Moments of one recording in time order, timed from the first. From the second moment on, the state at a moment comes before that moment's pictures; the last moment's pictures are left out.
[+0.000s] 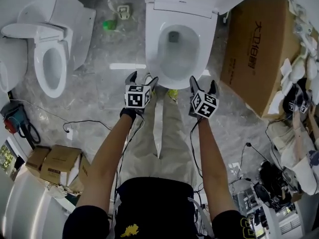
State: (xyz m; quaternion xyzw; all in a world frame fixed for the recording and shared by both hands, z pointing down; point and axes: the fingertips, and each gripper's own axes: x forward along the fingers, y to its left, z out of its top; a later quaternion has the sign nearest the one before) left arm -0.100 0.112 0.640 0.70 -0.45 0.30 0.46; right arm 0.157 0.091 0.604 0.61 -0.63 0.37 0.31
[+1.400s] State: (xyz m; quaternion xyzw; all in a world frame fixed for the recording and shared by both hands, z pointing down) left arm -0.058 0.102 0.774 0.62 -0.48 0.35 0.51; right arm 0.154 0.132 0.769 0.56 -0.56 0.50 0.35
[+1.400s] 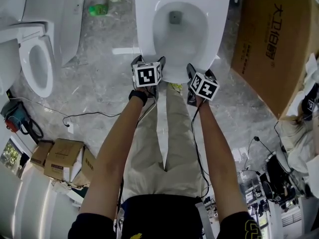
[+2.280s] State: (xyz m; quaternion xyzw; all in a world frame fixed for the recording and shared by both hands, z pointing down) left arm -0.068 0.110 0.763 0.54 -0.53 0.36 0.54; right arm 0.162 0.135 0.746 0.55 -0.50 0.57 0.33
